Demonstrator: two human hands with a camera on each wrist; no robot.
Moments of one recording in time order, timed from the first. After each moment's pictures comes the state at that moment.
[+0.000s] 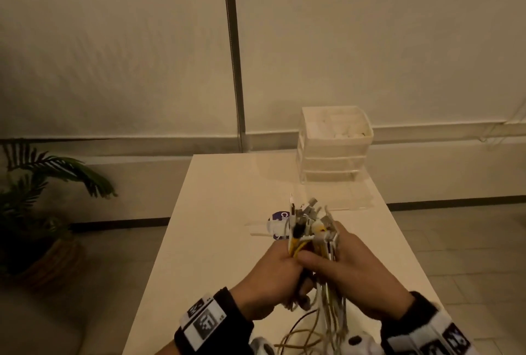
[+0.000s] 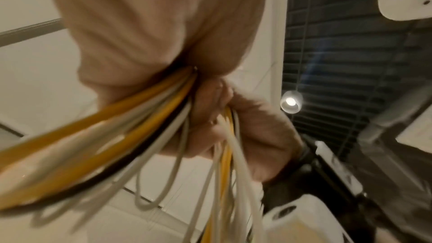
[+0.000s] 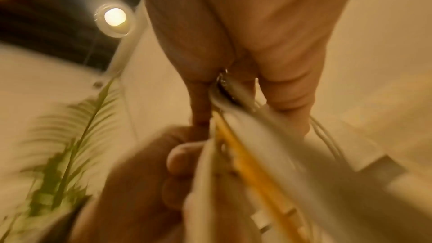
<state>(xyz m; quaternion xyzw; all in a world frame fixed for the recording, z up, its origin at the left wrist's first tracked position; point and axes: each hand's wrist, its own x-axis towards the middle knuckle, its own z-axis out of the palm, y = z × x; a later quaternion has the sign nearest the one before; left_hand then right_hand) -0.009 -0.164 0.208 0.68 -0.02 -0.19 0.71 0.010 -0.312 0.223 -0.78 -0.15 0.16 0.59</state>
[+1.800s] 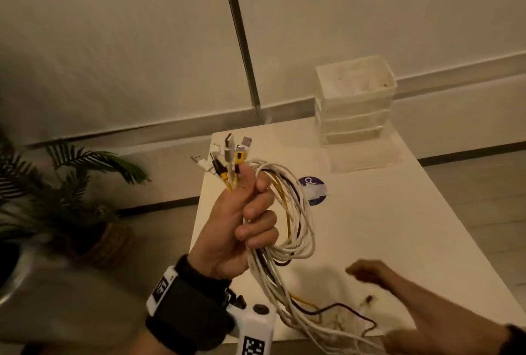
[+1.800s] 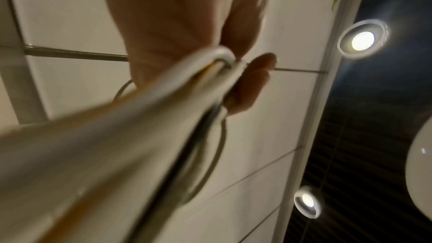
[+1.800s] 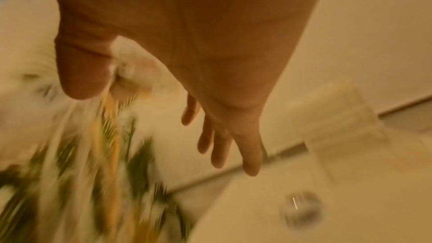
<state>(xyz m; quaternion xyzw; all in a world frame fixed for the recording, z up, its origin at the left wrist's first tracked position) -0.030 -0.093 0.245 0.26 -0.07 -0.23 0.93 -0.068 -0.367 0.211 -0.79 -0.23 0.36 0.45</state>
